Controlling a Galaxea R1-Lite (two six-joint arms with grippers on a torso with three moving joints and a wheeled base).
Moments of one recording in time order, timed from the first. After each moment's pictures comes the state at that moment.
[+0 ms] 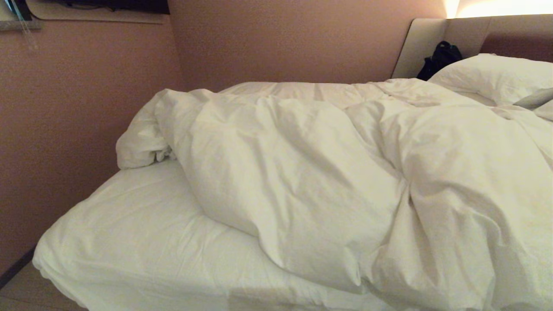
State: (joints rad) left arm 0.01 0.00 -0.06 0.15 0.01 0.02; right arm -0.11 1.09 -1.57 0.45 0.33 0.45
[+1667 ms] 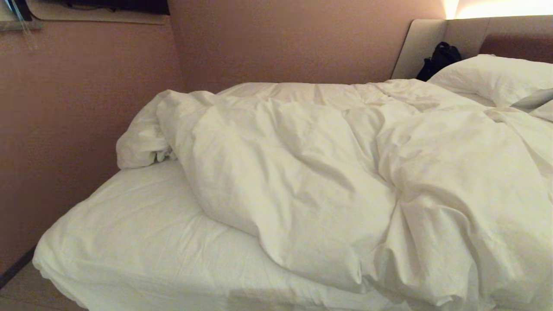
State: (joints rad) left arm 0.01 0.00 -0.06 0.15 0.01 0.02; right arm -0.10 0.68 -1.29 0.45 0.45 0.45
